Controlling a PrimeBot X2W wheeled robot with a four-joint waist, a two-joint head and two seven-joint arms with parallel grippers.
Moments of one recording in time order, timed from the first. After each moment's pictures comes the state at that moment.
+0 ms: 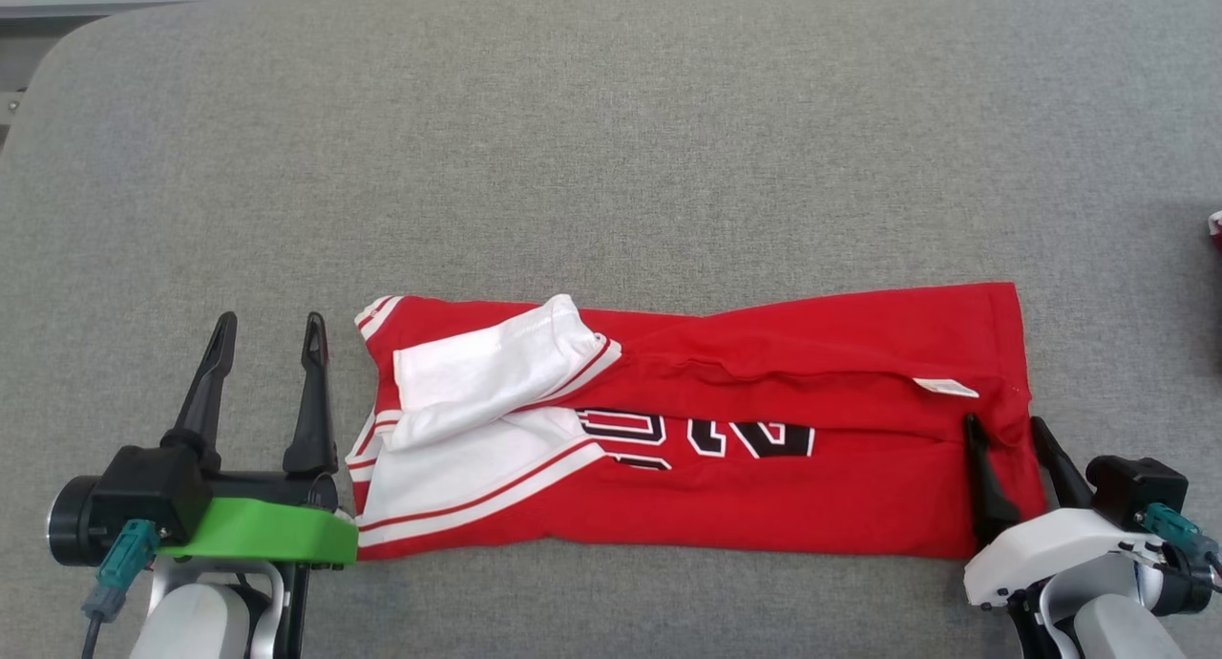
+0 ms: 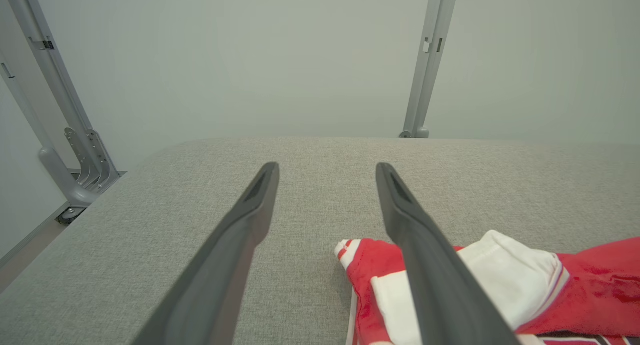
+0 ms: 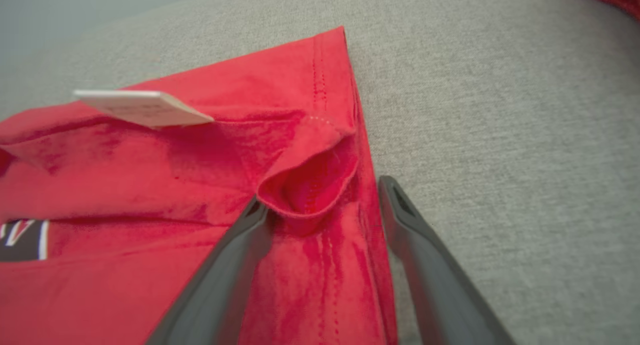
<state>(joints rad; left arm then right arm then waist) -0.14 0.28 -0.22 0.05 -0.39 0.06 -0.26 -0.11 -0.16 0.01 0.43 0.34 0.13 -0.23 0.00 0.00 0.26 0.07</state>
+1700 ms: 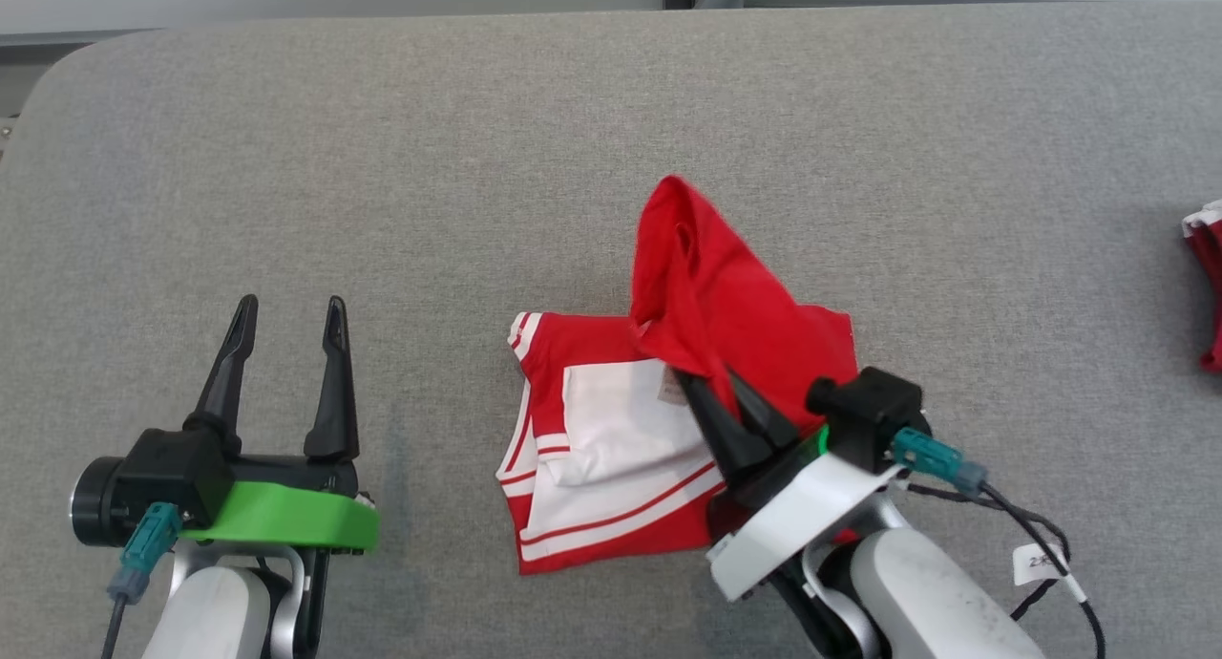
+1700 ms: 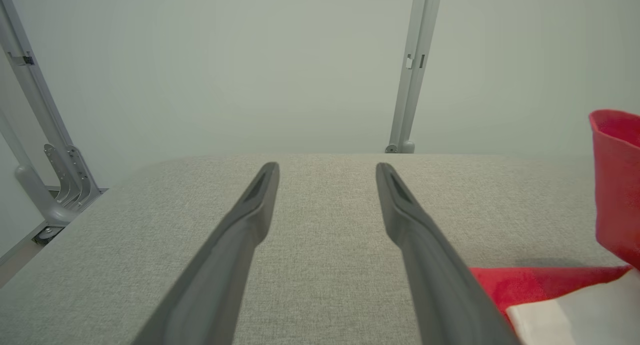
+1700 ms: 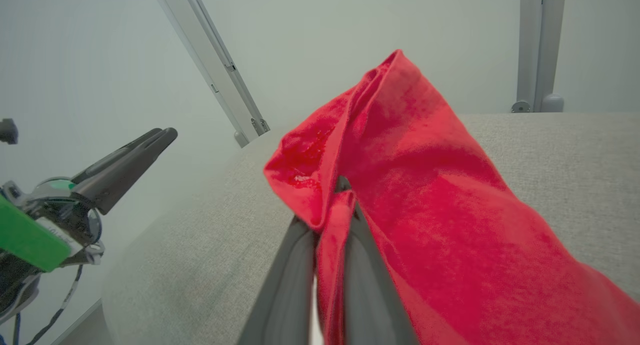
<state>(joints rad) -0.18 0.26 -0.23 0.06 -0.37 0.06 -0.26 -0.26 -0.08 0.48 0.04 0.39 0.13 -0.10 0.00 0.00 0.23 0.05</state>
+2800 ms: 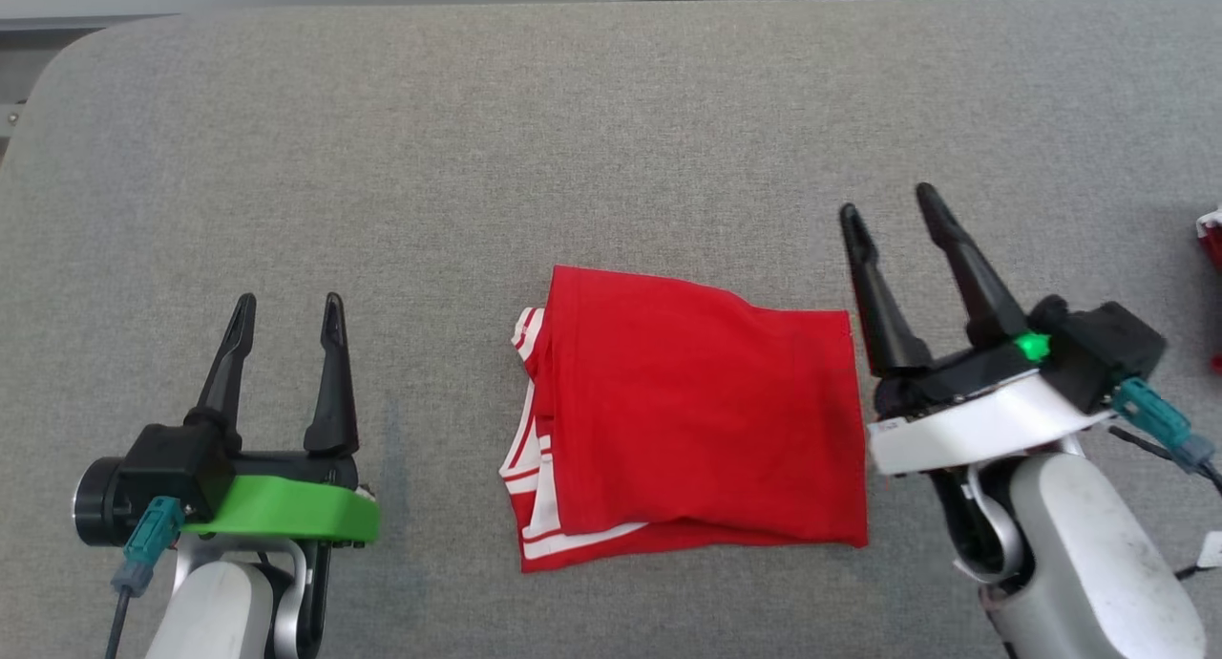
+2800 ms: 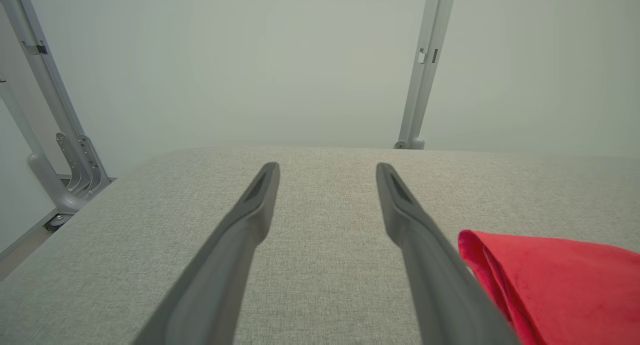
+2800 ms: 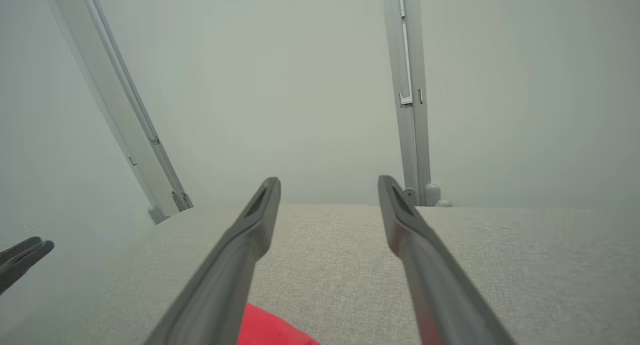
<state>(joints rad) -0.19 0.22 -0.20 0.10 -0.35 0.04 -0.26 -0.30 -0.13 0.24 0.01 0.35 0.13 -0.23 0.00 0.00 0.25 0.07</state>
